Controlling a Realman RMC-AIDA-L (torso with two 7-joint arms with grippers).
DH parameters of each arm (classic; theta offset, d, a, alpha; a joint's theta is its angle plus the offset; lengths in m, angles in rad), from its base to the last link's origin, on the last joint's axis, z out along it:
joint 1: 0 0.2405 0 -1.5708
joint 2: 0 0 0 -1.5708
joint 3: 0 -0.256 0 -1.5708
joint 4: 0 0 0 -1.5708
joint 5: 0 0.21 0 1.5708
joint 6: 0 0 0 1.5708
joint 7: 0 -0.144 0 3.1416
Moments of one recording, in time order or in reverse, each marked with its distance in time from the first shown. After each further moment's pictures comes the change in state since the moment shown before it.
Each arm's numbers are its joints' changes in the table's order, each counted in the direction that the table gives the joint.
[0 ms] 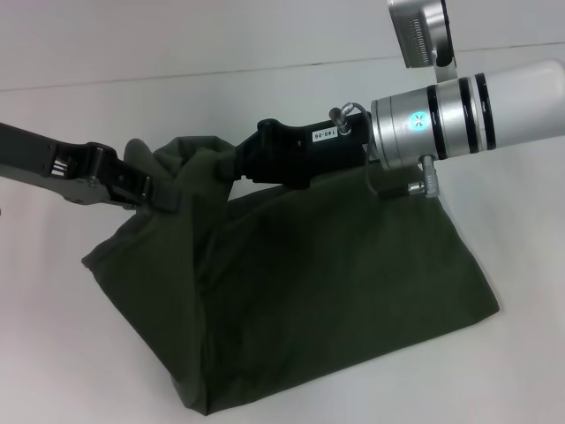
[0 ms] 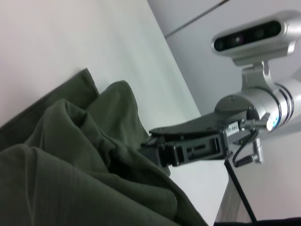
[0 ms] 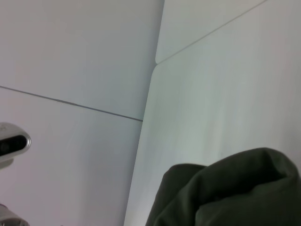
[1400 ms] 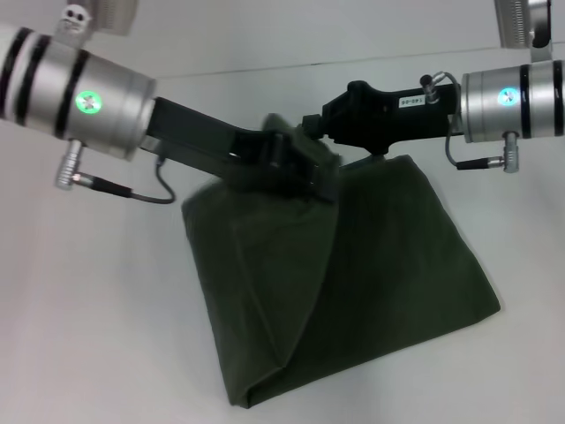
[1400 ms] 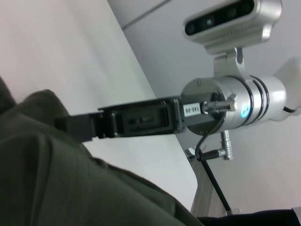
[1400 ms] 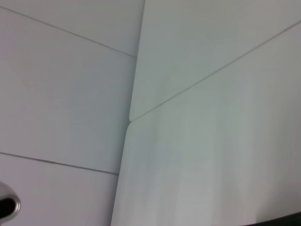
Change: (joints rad) left arm -0.164 -0.166 -0.075 -0.066 -0.052 0.169 0.062; right arm -0.098 -0.090 -0.078 0.041 0.002 0.006 0.004
